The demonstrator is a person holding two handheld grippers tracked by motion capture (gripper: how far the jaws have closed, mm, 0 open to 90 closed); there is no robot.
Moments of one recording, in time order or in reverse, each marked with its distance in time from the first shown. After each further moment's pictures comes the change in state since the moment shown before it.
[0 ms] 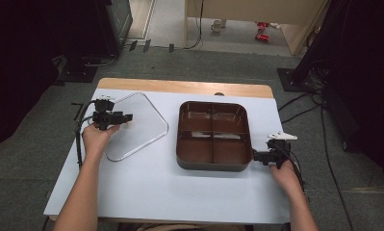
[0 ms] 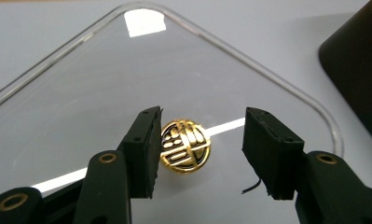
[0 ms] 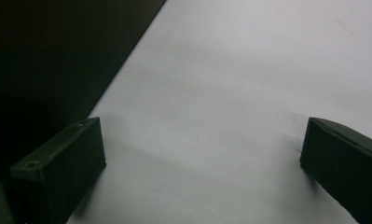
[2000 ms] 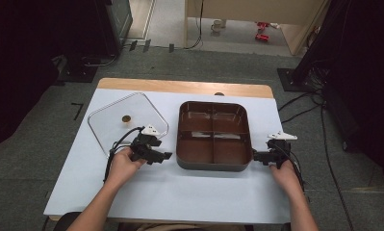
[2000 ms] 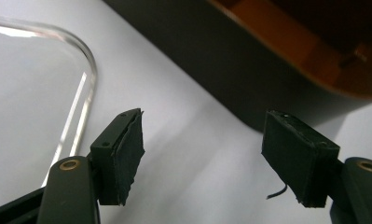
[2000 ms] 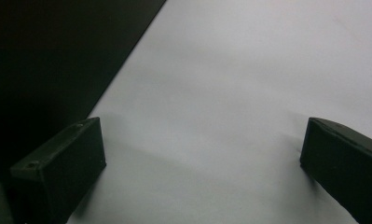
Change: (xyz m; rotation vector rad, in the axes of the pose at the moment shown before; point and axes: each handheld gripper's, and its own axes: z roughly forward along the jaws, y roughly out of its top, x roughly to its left) left arm -0.136 -0.063 0.019 0.175 -0.285 0.372; right arm 0.000 0.000 0.000 0.000 0.000 0.001
